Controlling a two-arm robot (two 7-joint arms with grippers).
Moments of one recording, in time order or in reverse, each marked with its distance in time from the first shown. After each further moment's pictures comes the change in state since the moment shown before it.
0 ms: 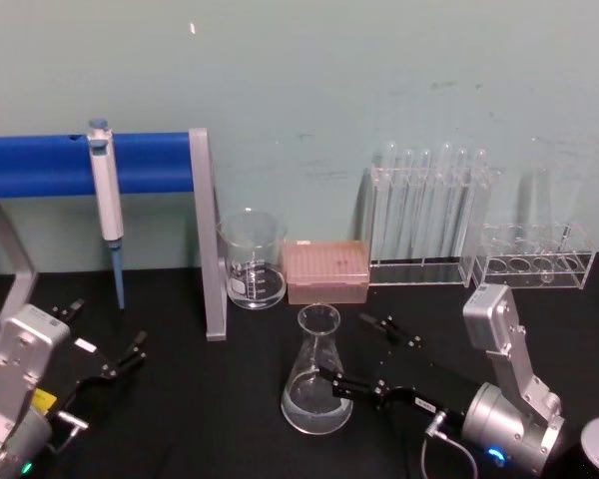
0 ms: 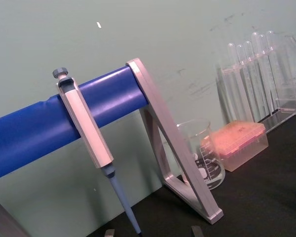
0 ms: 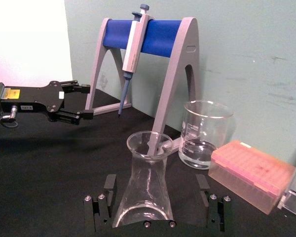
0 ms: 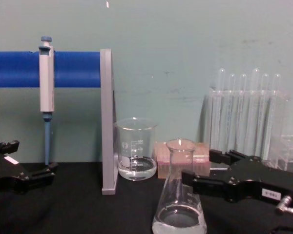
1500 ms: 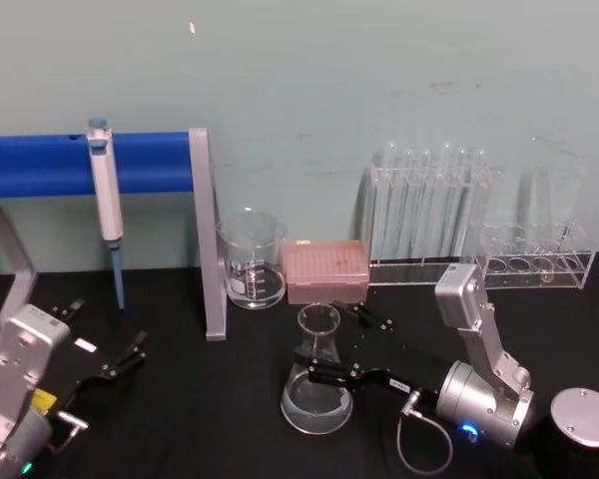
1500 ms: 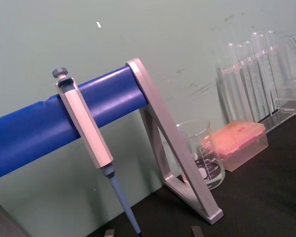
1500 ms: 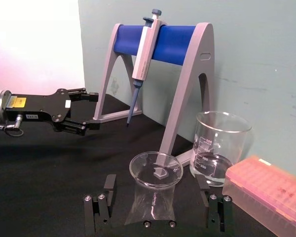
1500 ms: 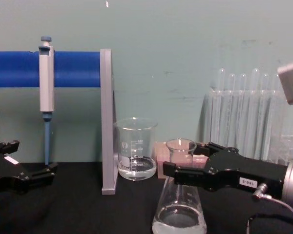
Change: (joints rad) left arm 0.000 0.000 0.000 0.000 0.000 0.000 0.000; right arm 0.113 -0.054 -0.045 0.133 0.015 -0.028 0.069
